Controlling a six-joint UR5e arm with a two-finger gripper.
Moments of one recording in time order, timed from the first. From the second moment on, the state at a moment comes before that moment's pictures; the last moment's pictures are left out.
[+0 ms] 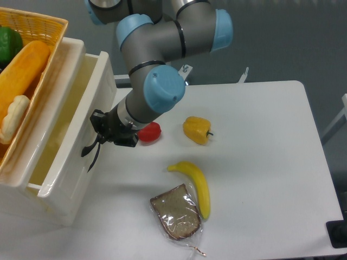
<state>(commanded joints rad) 2.28 -1.86 -1.52 -1.59 1.06 0.73</state>
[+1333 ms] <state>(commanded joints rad) 2.30 -1.87 -1.50 -1.52 1.11 0.73</state>
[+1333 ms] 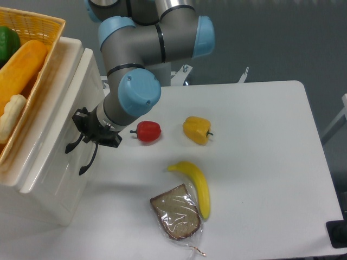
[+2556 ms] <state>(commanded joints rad) 2.72 -2.07 -1.43 -1.20 1.60 1.28</state>
